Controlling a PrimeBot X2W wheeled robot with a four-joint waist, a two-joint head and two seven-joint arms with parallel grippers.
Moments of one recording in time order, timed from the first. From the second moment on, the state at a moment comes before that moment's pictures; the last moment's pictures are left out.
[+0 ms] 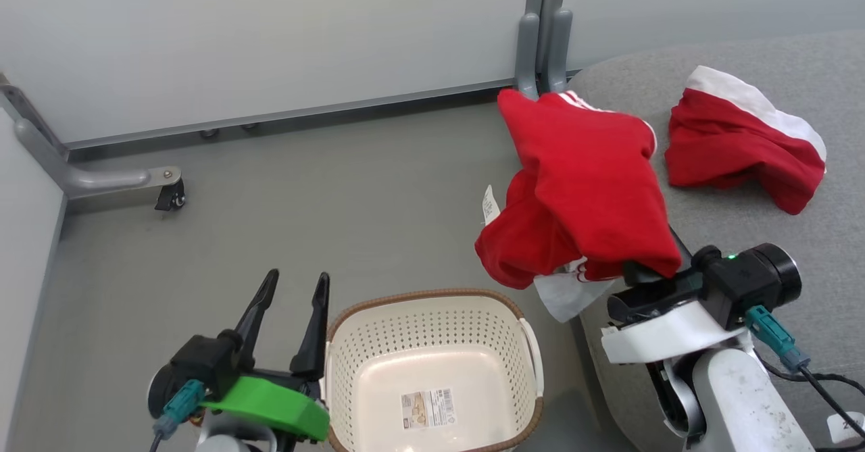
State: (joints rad) left arm -0.10 0.11 -0.27 0.24 -0.36 -0.13 -0.26; right arm -0.17 -0.07 0.18 0.00 0.07 0.13 -0.26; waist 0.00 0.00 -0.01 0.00
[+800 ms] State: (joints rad) left arm 0.05 0.05 0.00 0.26 -0.29 -0.13 -0.26; right arm -0.10 -0.05 0.05 -0.01 0.07 0.13 -0.26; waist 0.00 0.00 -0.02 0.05
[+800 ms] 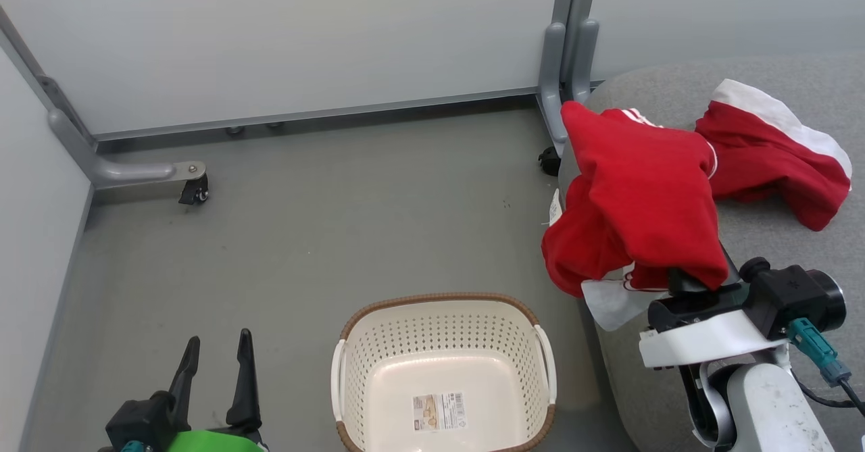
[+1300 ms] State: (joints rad) left arm 0.06 0.05 -0.04 0.23 -0.21 -0.11 -0.26; right arm -0.10 -0.05 0.06 0.00 0.07 0.13 -0.26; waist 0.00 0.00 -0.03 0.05
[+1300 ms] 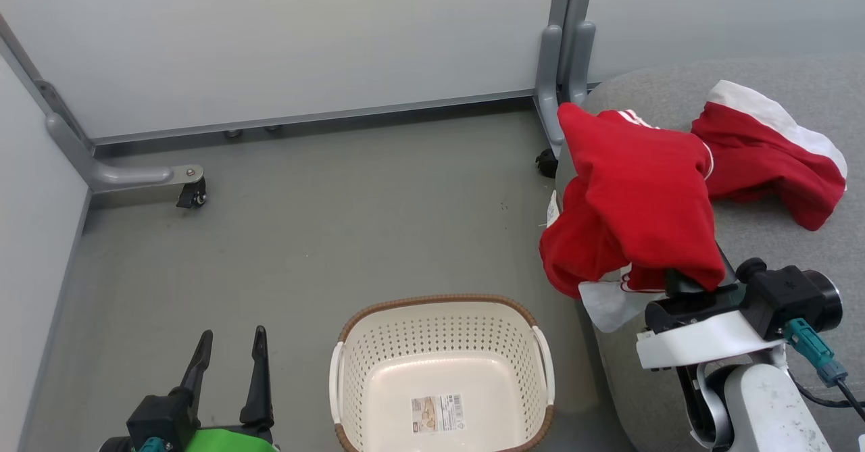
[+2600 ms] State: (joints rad) left arm 0.03 0.05 -0.09 0.19 -0.24 -0.11 -0.26; right arm -0.13 -0.08 -0.03 -0.03 0.06 0.13 -0.26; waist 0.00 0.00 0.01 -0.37
